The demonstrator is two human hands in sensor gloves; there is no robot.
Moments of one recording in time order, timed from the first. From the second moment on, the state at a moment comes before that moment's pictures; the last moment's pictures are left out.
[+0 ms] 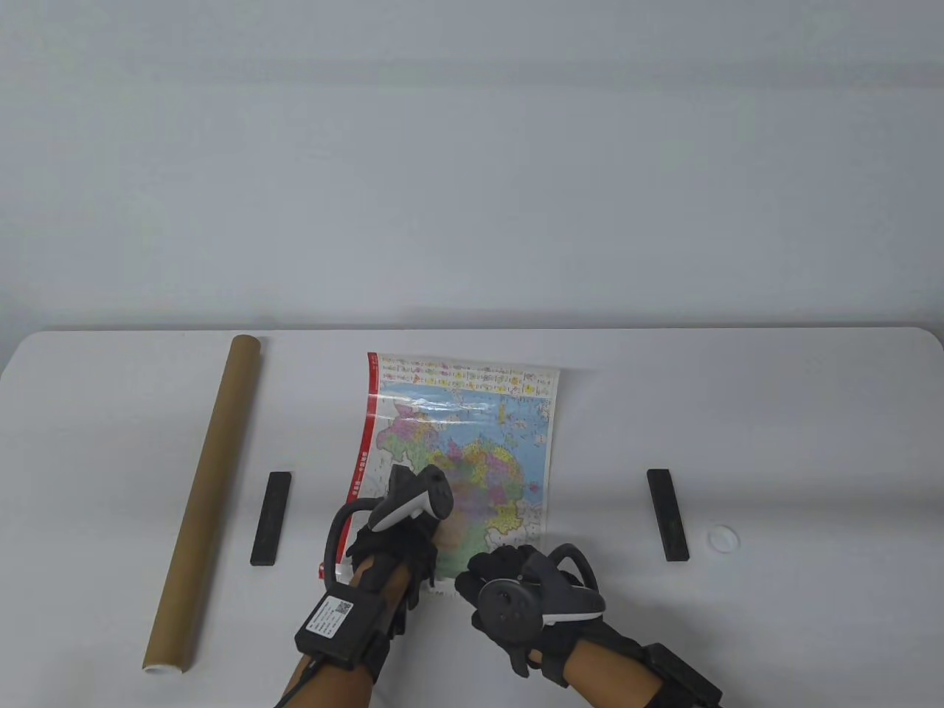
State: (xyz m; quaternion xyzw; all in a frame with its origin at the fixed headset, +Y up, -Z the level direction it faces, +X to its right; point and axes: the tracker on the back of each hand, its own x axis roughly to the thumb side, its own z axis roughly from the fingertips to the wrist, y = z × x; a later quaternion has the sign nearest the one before) left_hand -0.116 -0.760 -0.404 -0.33 0.00 0.00 0.94; right_hand 0.045 -0.731 -0.302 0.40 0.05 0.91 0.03
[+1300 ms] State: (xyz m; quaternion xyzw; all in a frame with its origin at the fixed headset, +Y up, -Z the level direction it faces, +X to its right) left_hand -0.095 -0.697 -0.335 -0.08 -0.18 0.09 0.98; right_hand 0.102 -0.696 -0.329 0.28 -0.05 0.95 0.07
